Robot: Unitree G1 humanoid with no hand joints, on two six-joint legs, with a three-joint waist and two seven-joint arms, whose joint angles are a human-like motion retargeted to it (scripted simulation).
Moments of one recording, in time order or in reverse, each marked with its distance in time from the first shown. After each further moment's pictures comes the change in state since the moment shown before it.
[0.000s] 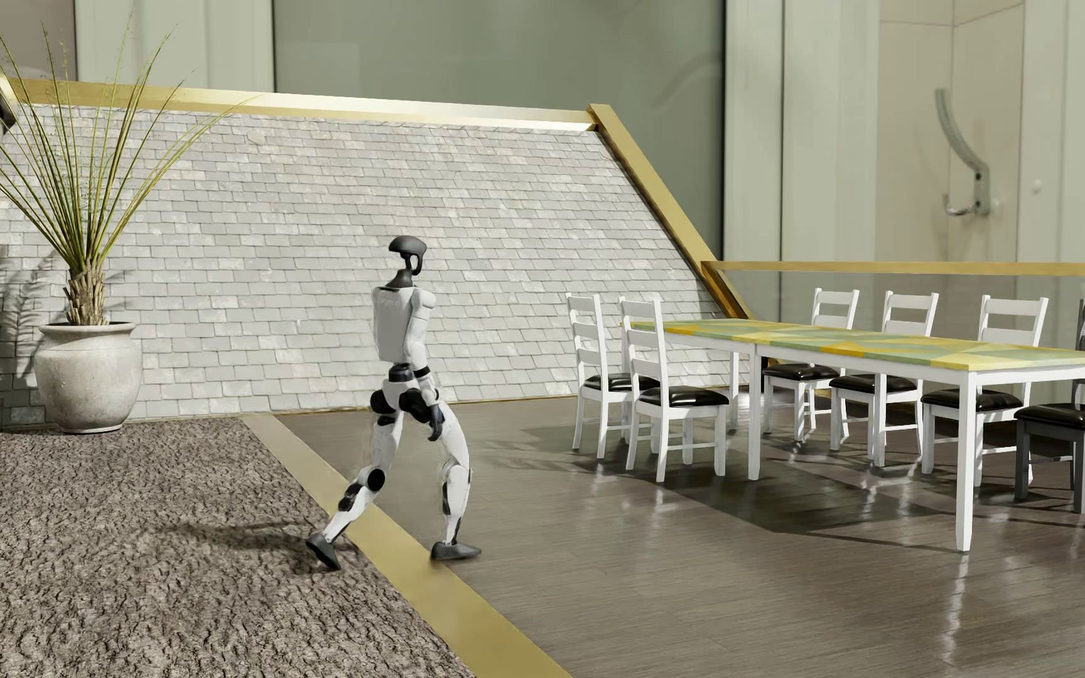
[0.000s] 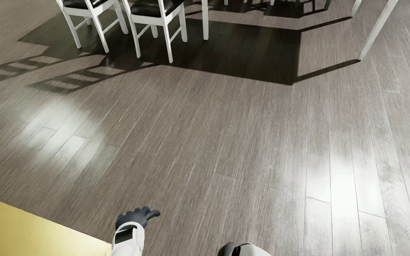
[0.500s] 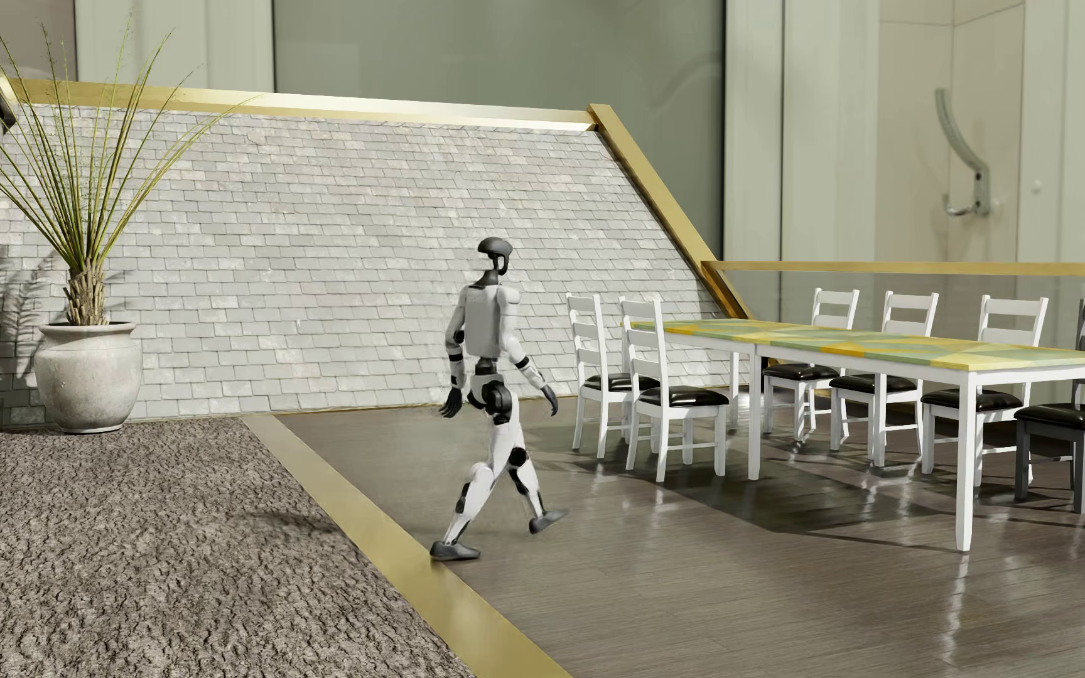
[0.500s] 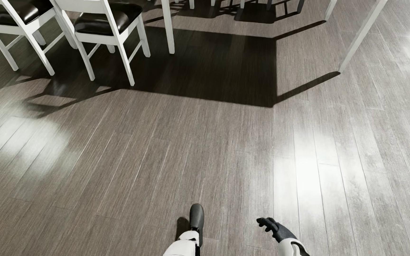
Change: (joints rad) body -0.807 0.645 0.131 0.055 0.292 0.086 -0.086 0.236 -0.024 -0.510 -0.281 0.497 -0.264 0.067 -0.322 -0.064 -0.034 -0.089 0.109 0.111 0.069 0.165 -0.118 0.332 0.016 -0.106 -0.204 -0.263 -0.087
